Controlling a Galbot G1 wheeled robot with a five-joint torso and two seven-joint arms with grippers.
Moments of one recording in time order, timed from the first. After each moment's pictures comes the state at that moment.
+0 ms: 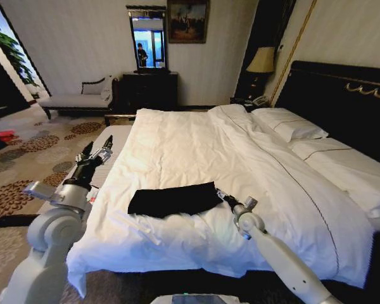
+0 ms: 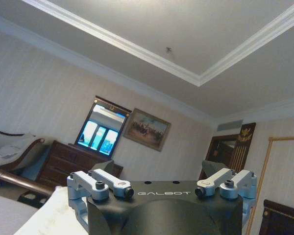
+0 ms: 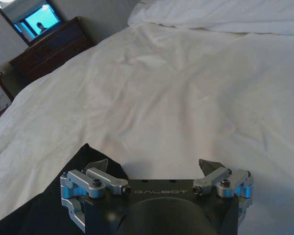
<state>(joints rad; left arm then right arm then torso) 1.28 -1.10 -0.82 -2.33 -1.00 0.21 -0.13 -1.01 0.97 0.17 1.64 1.26 -0.14 0.43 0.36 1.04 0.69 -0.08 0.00</state>
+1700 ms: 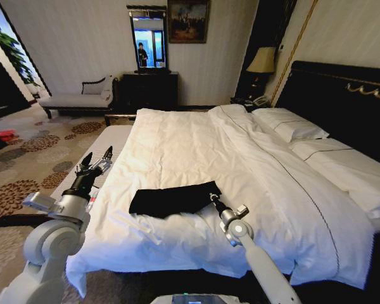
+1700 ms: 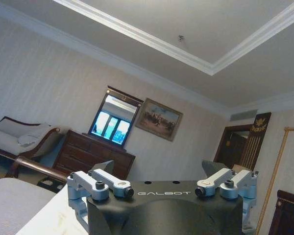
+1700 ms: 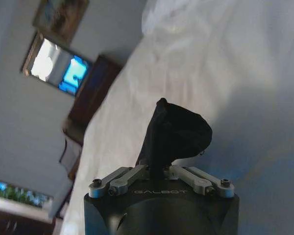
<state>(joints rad) 1.35 -1.12 -0.83 -2.33 -0.97 0.21 -0.14 -1.17 1.22 0.33 1.77 1.40 -0.06 0.27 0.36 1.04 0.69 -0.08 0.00</state>
